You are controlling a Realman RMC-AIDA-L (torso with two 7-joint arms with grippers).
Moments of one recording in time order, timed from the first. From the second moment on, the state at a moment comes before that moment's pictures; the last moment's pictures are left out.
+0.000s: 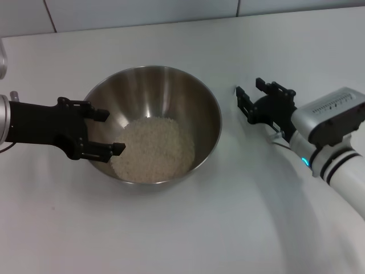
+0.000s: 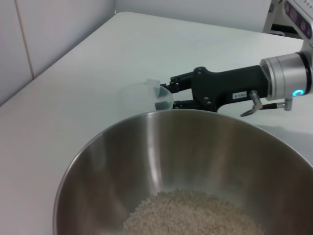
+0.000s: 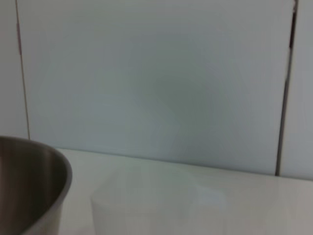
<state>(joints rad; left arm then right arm) -0.52 -2.07 1.08 1.11 2.15 1.52 -1.69 0.53 2.09 0.18 0.26 -1.75 -0.91 0.05</state>
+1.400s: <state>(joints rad) -0.52 -2.06 1.07 1.12 2.15 1.52 -1.70 0.63 2.09 -0.87 -0.89 -2.07 -1.52 1.56</state>
